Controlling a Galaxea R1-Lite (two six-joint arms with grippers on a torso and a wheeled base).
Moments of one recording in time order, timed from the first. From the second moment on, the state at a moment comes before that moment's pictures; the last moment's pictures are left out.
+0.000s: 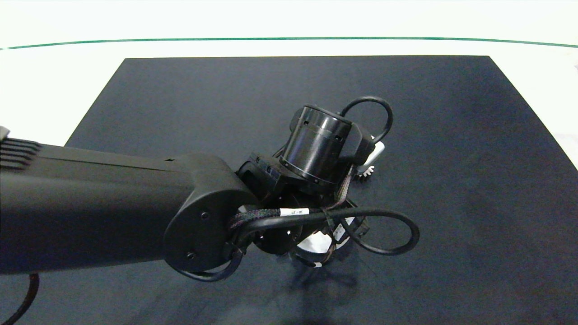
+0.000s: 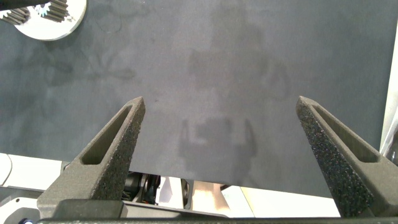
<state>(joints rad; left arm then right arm) -0.97 1.89 -1.43 0.05 0.35 0.21 0.27 0.60 -0.91 0.70 -0.17 0.02</state>
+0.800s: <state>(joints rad) -0.99 1.92 -1.43 0.04 0.36 0.21 0.27 0.59 -0.91 0.71 -0.17 0.02</state>
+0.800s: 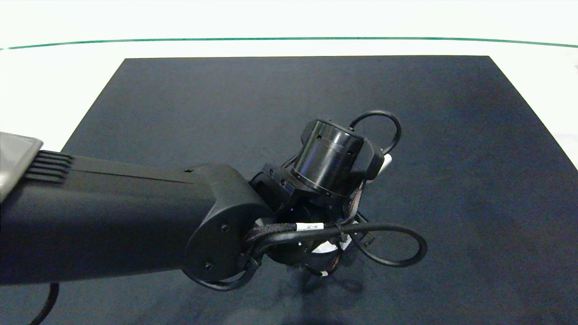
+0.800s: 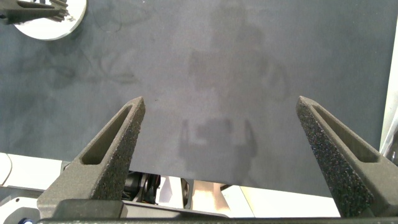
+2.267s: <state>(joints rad) -0.94 1.81 -1.34 0.08 0.36 0.21 0.27 0.59 -0.91 0.70 -0.17 0.02</state>
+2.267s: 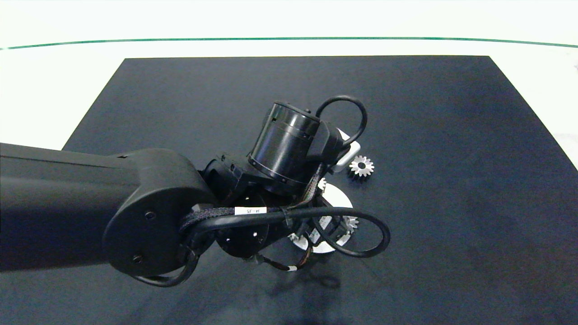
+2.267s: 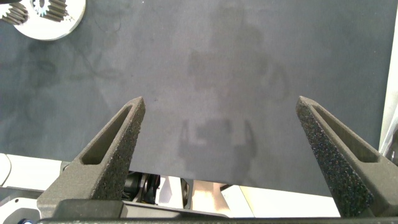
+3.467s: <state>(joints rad) -1.03 1.93 -1.44 0.00 0.36 0.22 0.27 0.59 -0.91 0.70 -0.17 0.02</state>
